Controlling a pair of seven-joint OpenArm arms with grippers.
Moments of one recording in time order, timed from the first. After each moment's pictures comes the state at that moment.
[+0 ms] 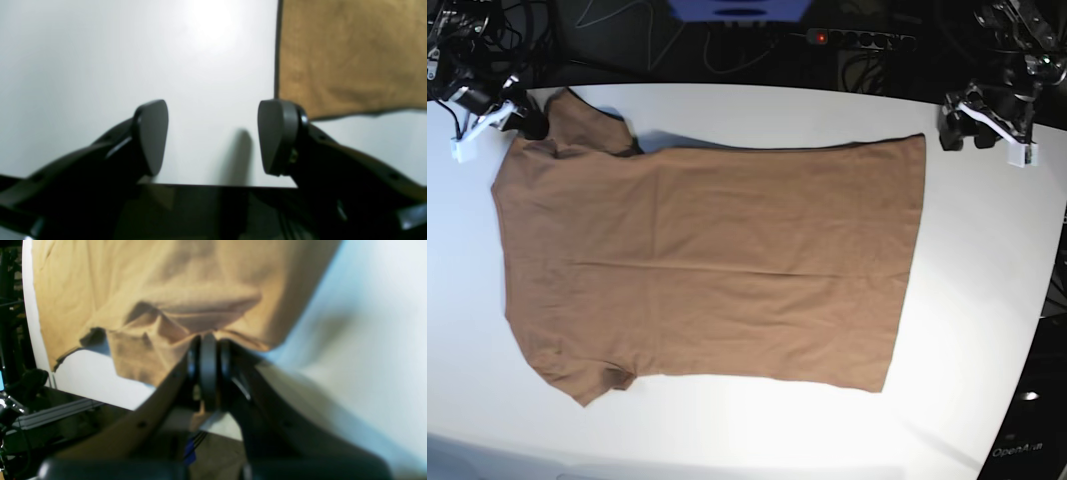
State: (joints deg) left arm 21.0 -7.0 -44.4 87.1 -27.7 -39.9 48.8; right arm -22.6 15.9 40.7 77.5 60.2 36.6 -64.7
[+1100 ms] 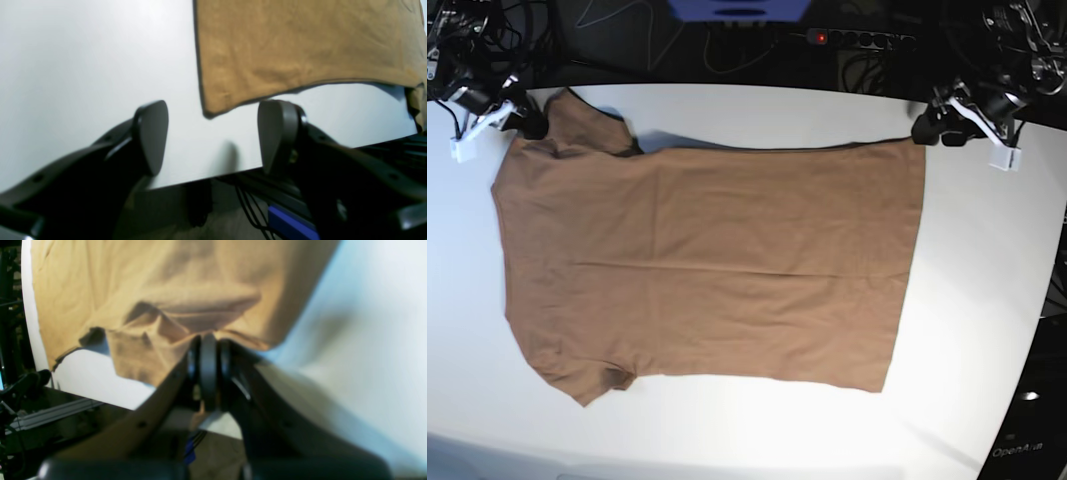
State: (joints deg) left arm 23.2 -13.1 -35.0 85.6 -46.3 -39.9 57.4; right arm -22.3 16.0 40.7 77.5 60.1 36.6 -64.9
